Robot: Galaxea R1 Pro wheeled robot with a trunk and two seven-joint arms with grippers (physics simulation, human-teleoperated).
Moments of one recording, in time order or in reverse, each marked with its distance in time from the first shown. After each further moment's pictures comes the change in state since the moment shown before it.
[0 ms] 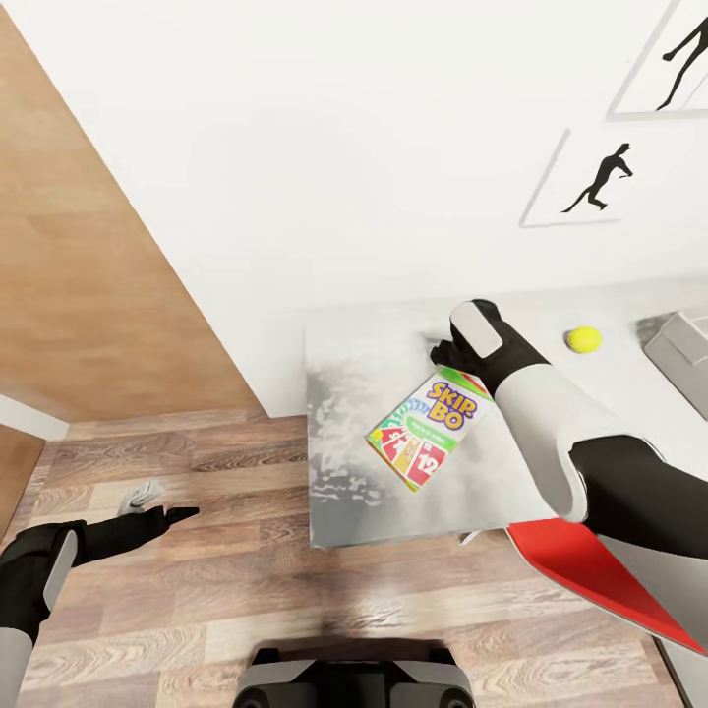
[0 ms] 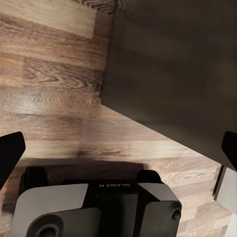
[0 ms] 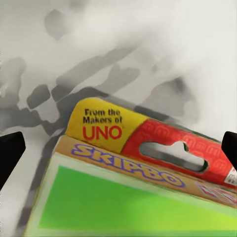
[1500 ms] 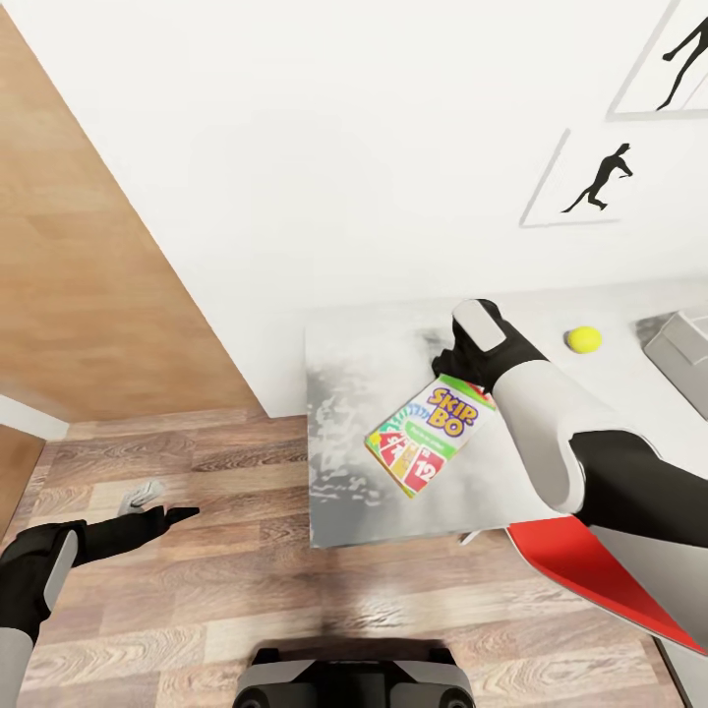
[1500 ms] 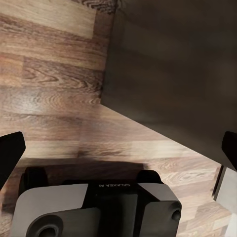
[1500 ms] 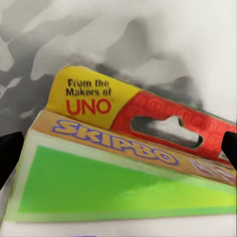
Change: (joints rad) left arm 0.000 -0.001 0.000 0.000 0.000 -0.001 0.000; right arm -0.020 0.021 -0.133 0.048 -0.006 0.077 -0.119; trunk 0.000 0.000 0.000
